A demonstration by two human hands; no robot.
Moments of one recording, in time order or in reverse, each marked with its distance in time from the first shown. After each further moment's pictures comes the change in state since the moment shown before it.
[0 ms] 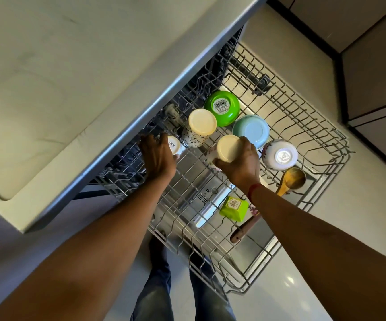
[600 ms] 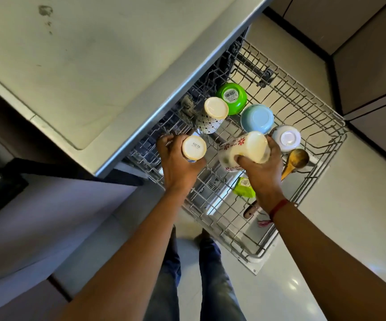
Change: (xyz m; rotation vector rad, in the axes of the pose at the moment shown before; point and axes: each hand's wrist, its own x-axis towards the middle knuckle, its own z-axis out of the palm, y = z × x) left_hand -0.110 -0.016 -0.066 -0.688 0.187 0.106; right_hand -0.112 -0.021 -0.021 0.598 0.230 0.121
